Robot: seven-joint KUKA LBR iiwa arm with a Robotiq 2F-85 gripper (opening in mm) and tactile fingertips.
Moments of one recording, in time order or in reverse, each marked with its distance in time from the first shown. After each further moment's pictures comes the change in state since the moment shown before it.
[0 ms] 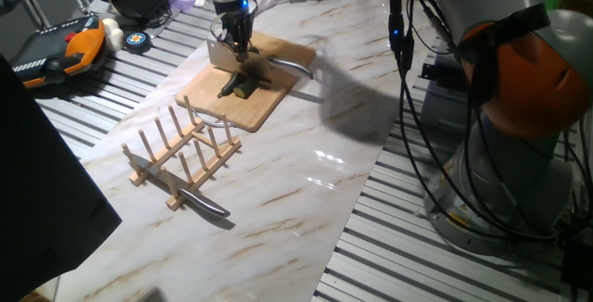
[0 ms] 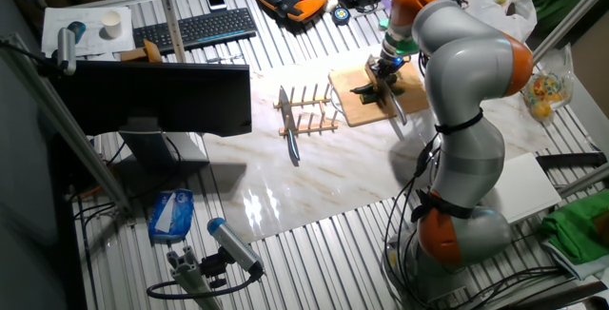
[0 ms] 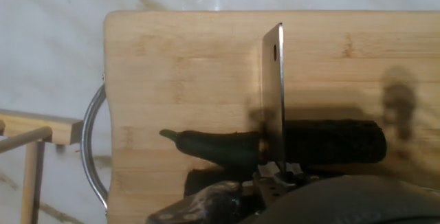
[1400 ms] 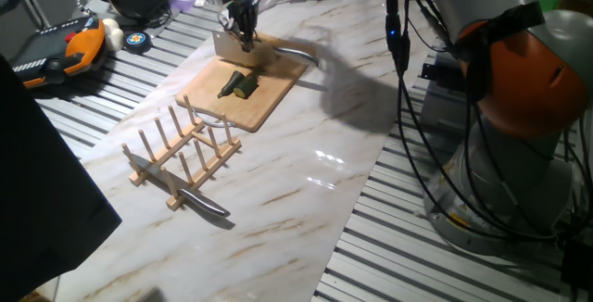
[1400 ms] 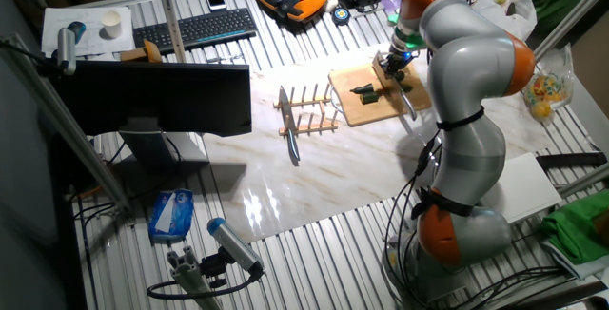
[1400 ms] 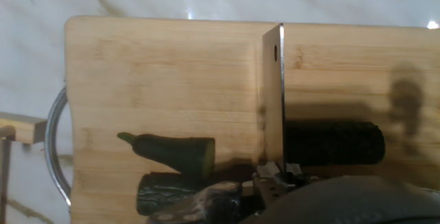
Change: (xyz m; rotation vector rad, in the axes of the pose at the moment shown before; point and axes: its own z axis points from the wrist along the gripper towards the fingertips) arm -0.004 -0.026 -0.009 -0.009 0.013 -0.018
